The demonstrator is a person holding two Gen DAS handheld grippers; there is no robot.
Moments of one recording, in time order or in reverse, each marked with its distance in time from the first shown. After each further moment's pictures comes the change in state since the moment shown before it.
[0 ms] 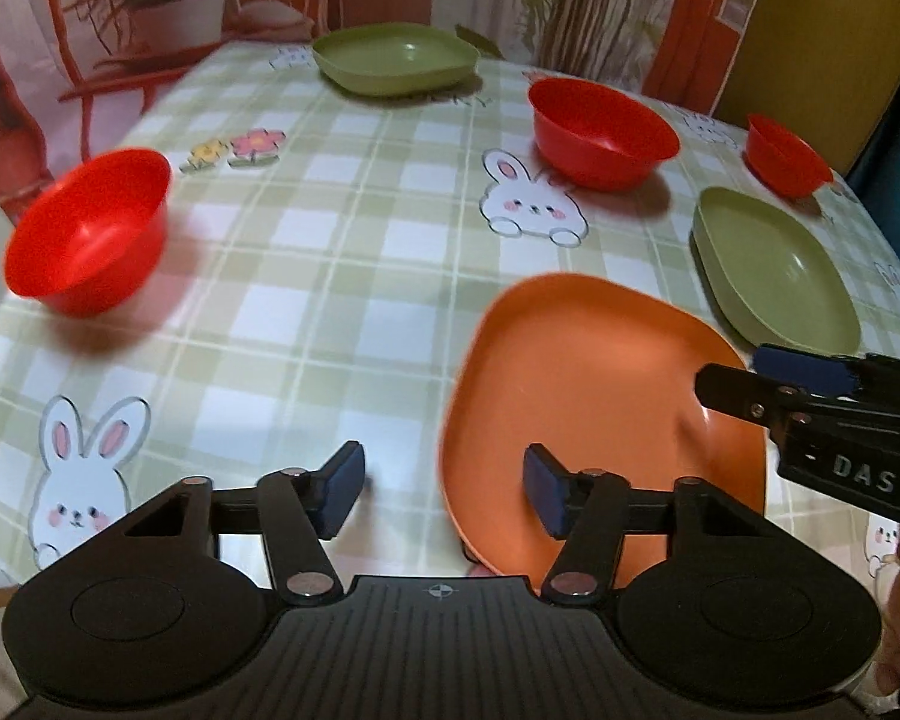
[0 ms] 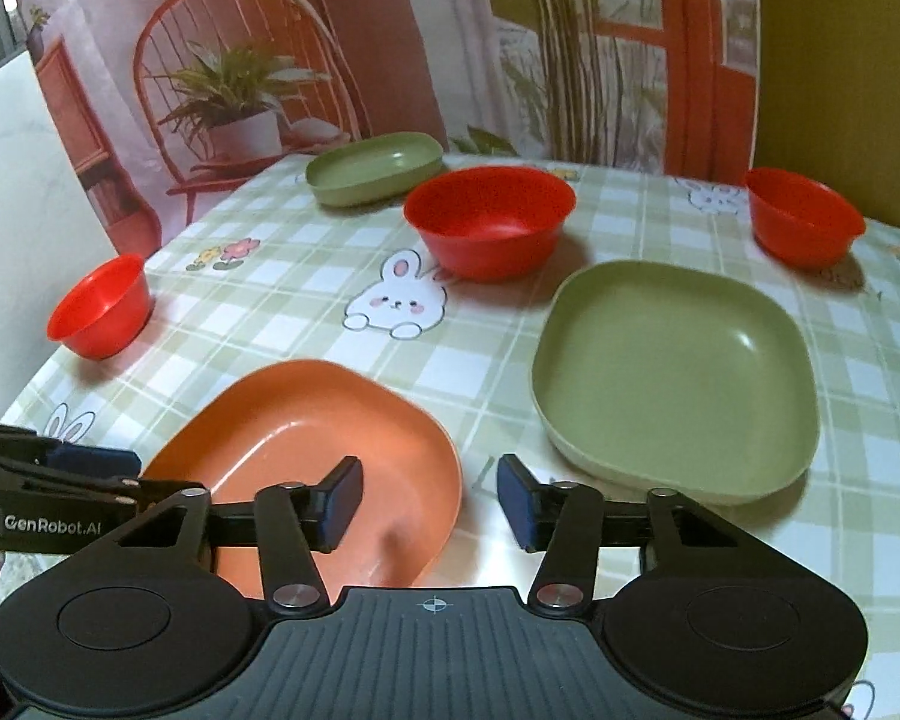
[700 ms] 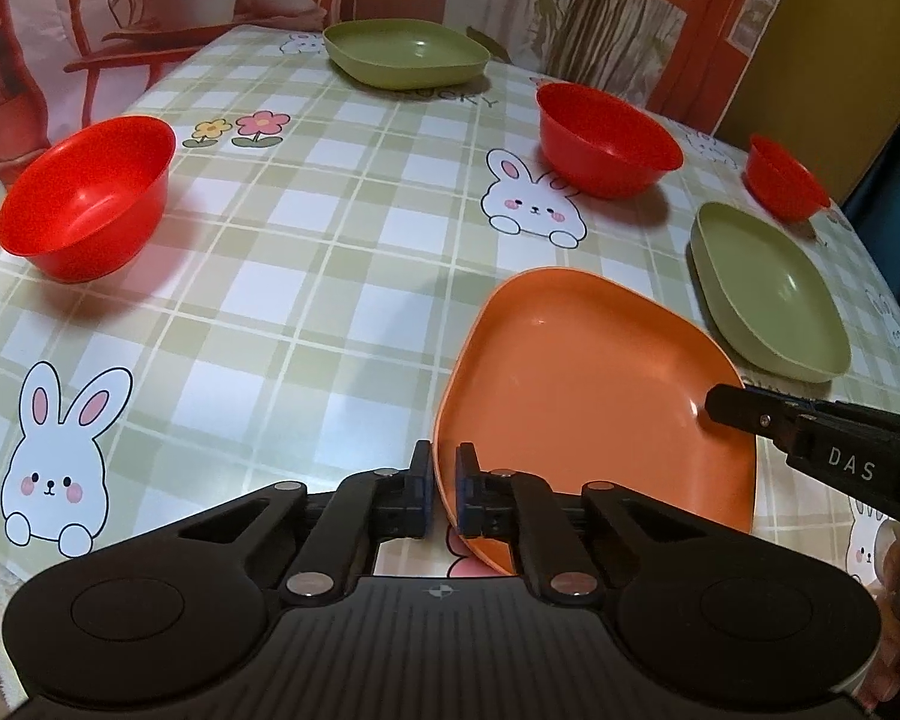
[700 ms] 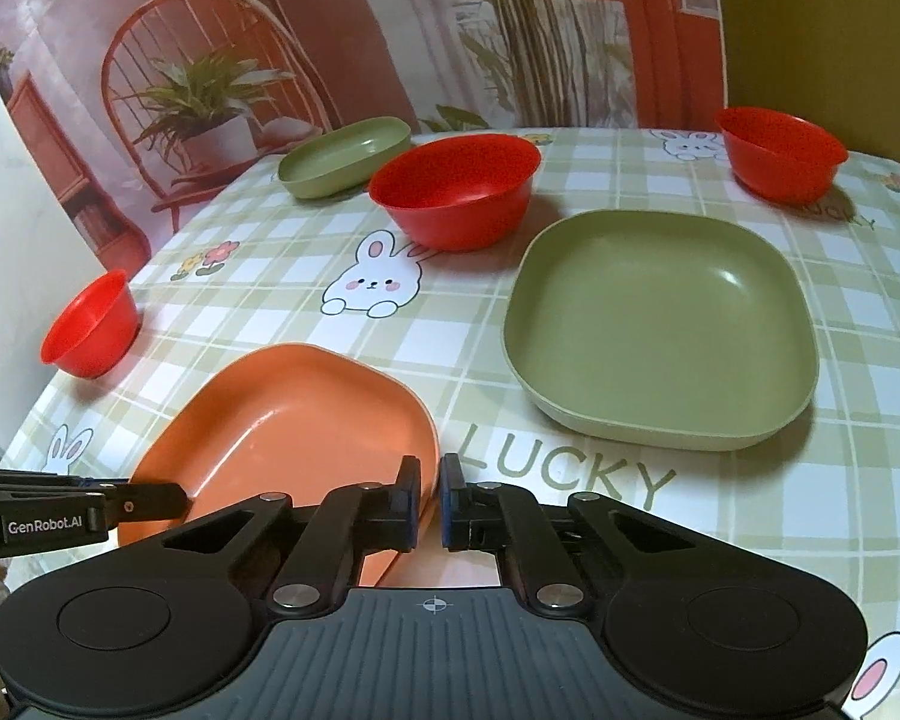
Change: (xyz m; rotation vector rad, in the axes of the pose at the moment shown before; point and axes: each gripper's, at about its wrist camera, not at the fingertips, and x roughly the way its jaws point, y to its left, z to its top) left arm 0.000 0.005 -0.008 -0.064 -0.023 -0.032; right arm 0.002 -0.016 -0.007 0.110 0.017 0.028
